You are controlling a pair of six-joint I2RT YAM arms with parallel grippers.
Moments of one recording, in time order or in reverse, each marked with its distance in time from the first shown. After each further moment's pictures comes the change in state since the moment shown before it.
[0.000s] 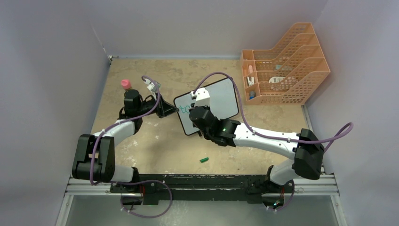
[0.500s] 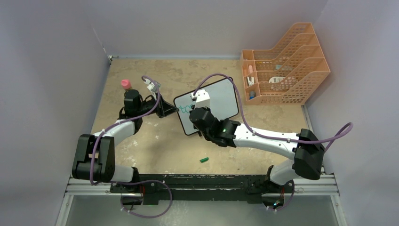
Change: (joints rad) left arm 0.000 0.000 0.000 -0.001 -0.005 0.000; right arm 0.000 -0.003 -0.017 -0.021 -0.022 0.019
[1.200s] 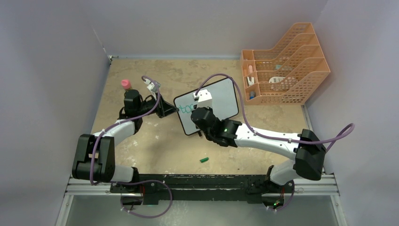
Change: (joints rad) left arm 0.000 0.000 0.000 0.000 -0.002 0.001; right arm -0.010 -0.011 -0.014 -0.018 0.016 0.003
